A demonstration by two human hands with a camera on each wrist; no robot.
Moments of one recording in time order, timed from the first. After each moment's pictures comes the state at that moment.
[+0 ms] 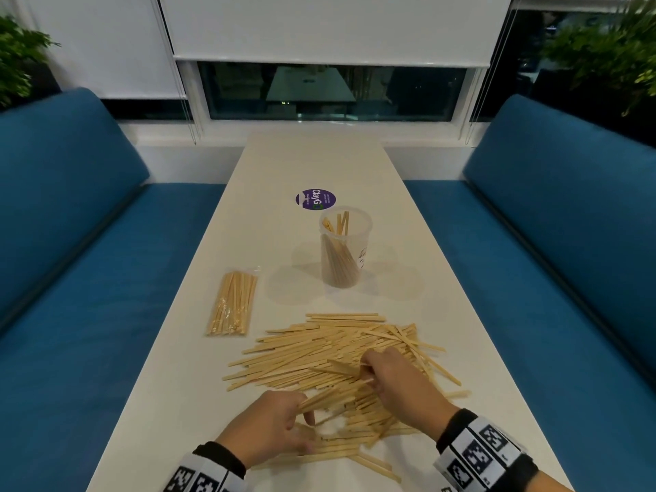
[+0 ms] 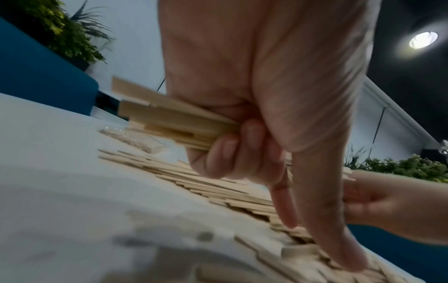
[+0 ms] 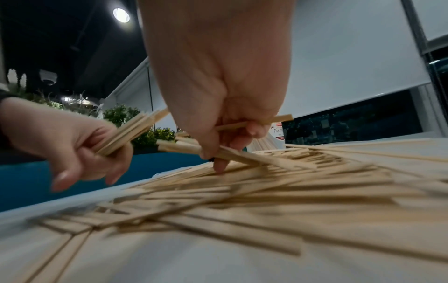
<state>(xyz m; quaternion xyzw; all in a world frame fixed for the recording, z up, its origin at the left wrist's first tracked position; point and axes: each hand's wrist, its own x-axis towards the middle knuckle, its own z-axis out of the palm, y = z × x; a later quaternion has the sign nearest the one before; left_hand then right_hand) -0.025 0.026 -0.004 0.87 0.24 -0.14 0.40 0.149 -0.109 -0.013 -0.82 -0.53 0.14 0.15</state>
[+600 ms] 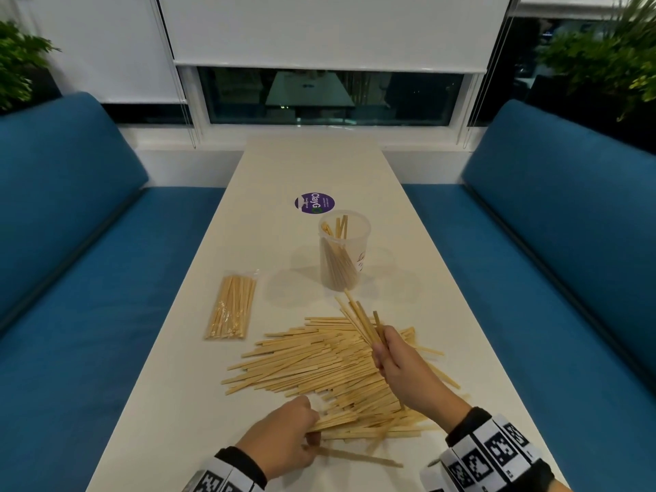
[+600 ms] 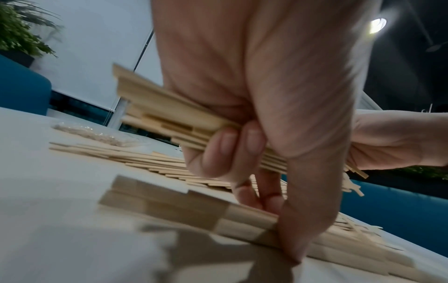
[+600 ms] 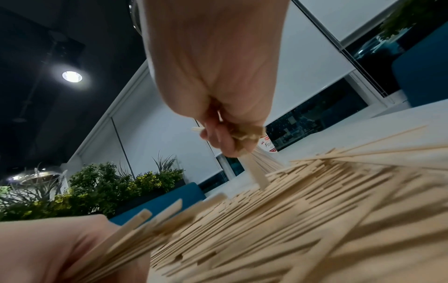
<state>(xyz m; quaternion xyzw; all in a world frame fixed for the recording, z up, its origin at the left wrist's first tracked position) -0.012 0.013 -0.026 0.94 0.16 -0.18 0.25 0.159 -0.108 -0.004 -0.77 -0.42 0.27 0.41</state>
